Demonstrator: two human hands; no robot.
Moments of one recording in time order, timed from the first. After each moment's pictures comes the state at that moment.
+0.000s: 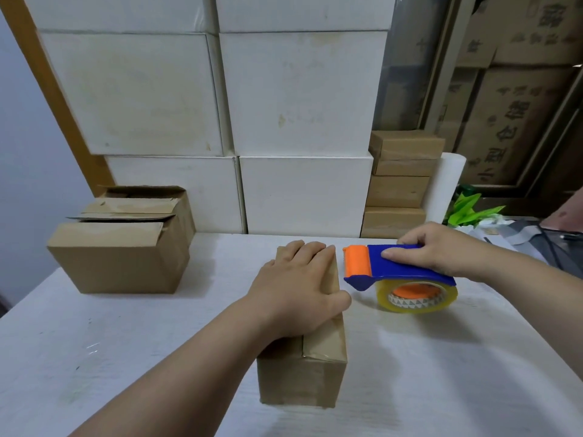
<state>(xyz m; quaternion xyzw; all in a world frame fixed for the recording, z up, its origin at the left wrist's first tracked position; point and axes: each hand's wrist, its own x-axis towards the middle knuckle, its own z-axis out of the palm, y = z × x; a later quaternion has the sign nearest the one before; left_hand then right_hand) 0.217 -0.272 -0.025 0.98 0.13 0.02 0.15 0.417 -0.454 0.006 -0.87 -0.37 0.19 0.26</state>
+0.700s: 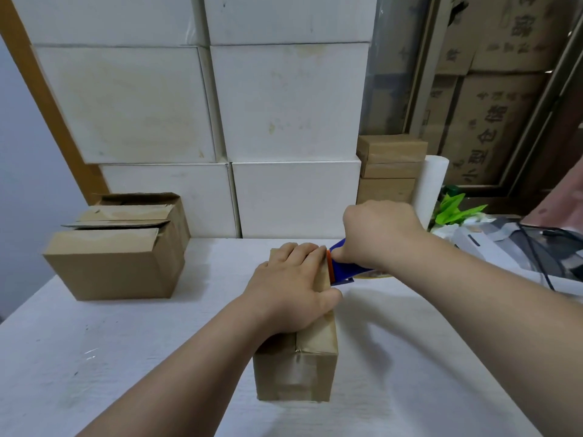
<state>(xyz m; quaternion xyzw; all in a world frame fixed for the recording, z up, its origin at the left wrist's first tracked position) 0.217 -0.273 -0.025 0.98 0.12 0.03 0.14 0.334 -0.381 0.044 -0.92 -0.36 -0.14 -0.08</state>
